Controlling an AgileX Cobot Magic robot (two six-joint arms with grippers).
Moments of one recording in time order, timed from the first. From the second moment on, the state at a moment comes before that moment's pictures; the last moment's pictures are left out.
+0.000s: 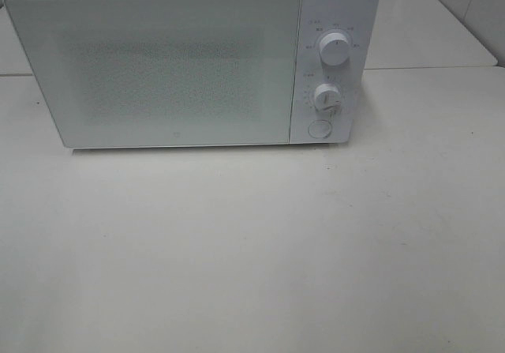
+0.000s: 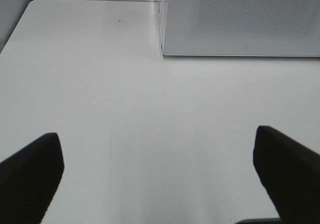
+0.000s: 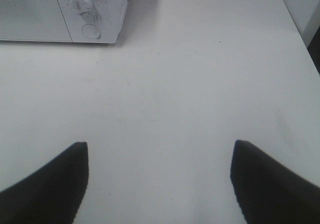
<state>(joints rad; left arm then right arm) -0.03 0.00 -0.50 -0.05 1.04 -0.02 0.13 0.00 -0.51 -0.07 1.05 0.08</state>
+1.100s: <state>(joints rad) -0.03 0.00 -0.50 -0.05 1.04 -0.02 0.13 0.00 -0.51 -0.07 1.05 0.08</state>
